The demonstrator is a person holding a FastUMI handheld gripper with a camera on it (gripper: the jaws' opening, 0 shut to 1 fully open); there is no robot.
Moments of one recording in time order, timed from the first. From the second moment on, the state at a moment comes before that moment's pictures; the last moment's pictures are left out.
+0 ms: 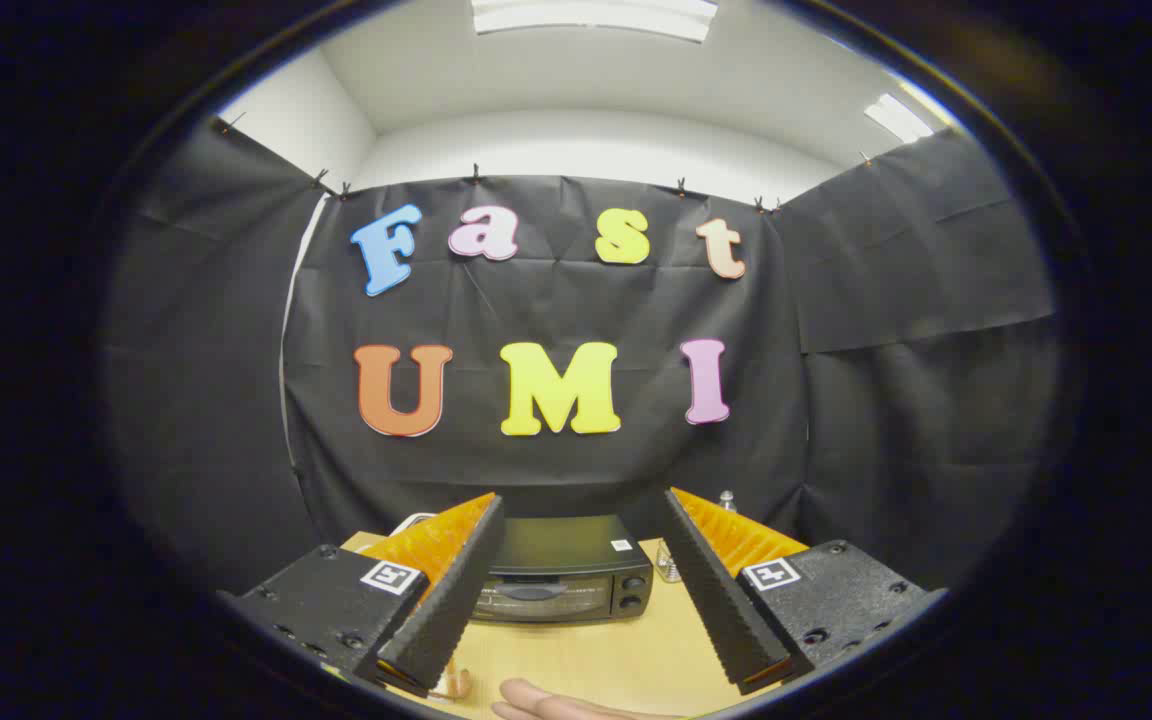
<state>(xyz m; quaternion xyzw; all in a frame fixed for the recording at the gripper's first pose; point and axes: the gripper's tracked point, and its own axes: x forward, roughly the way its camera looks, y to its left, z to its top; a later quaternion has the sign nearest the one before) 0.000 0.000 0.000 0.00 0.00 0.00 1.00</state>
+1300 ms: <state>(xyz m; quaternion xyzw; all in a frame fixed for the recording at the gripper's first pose) 0.157 0.044 -0.115 -0.03 0.08 0.02 1.00</state>
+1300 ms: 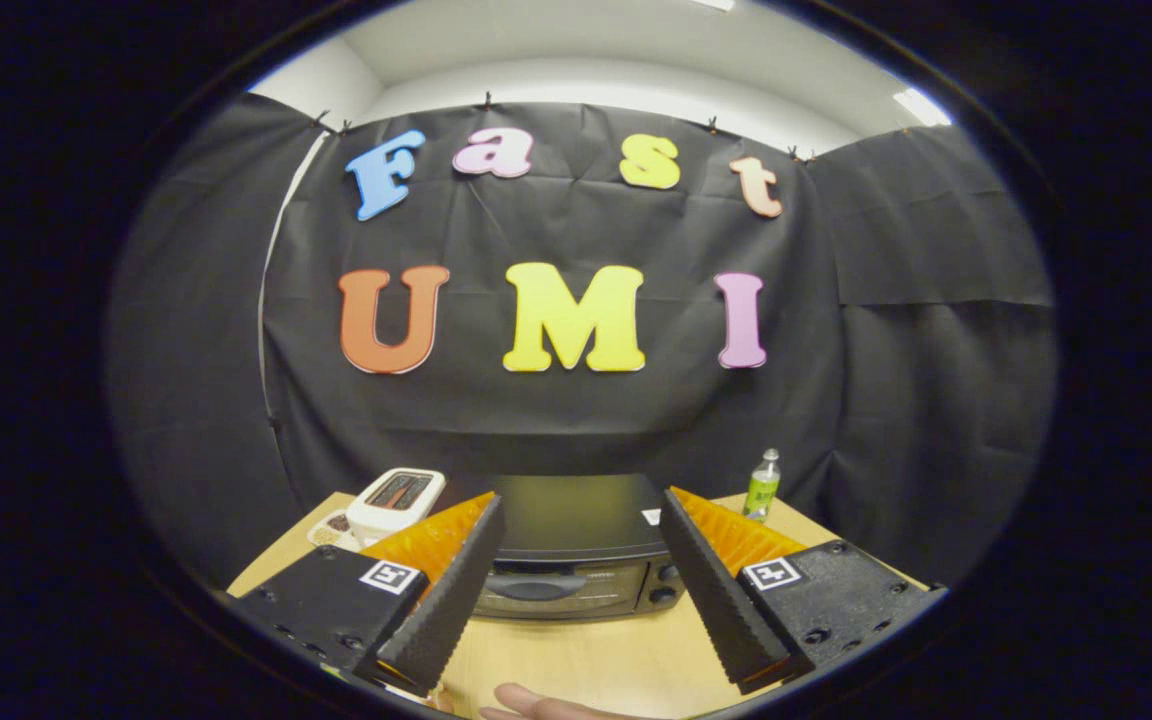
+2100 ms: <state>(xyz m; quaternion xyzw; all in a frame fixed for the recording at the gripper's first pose) 0.252 0.074 -0.256 -0.05 0.19 0.02 0.98</state>
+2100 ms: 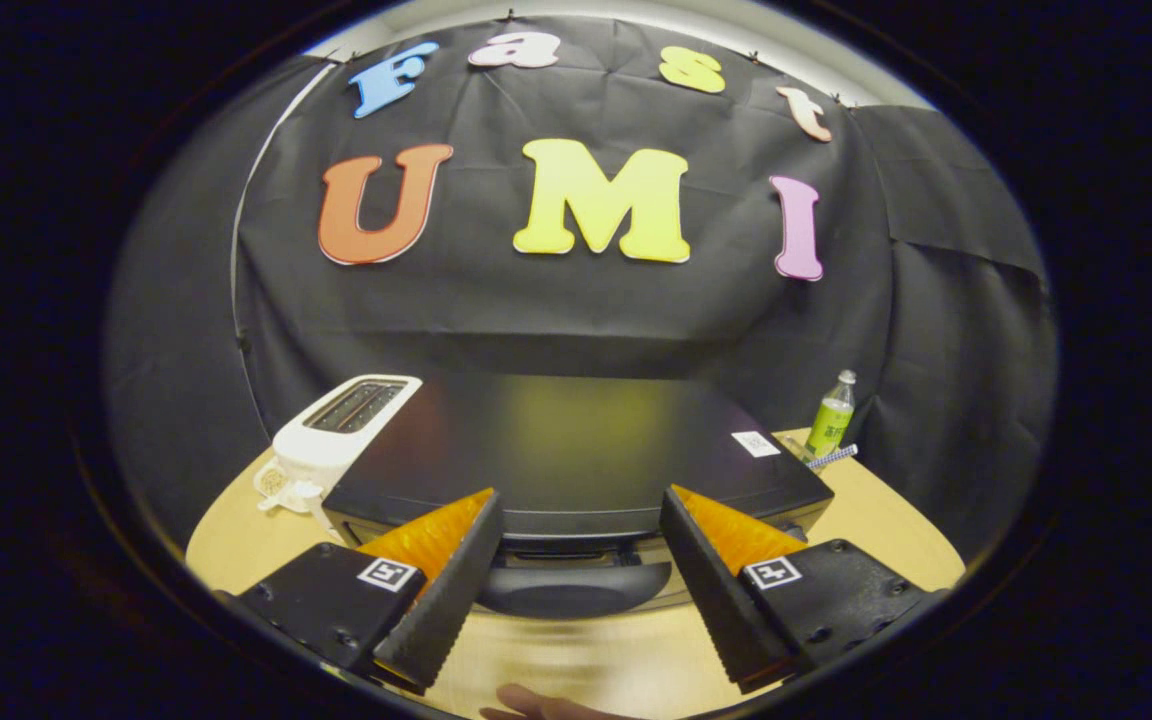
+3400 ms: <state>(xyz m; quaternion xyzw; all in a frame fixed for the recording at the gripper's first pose) 0.117 0.060 -0.349 -0.06 0.33 0.07 0.94</state>
